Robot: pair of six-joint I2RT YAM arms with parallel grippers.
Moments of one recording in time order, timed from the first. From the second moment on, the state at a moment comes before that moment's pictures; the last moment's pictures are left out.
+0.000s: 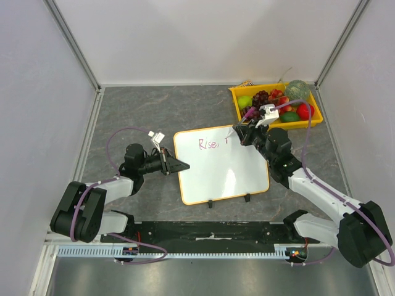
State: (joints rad) left arm -0.27 1.31 0.31 0.71 0.89 -0.68; right arm 0.49 1.11 0.63 0.40 0.03 0.36
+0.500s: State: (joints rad) left arm -0.27 1.31 0.31 0.71 0.89 -0.69; right arm 0.49 1.08 0.61 0.37 0.05 0.36
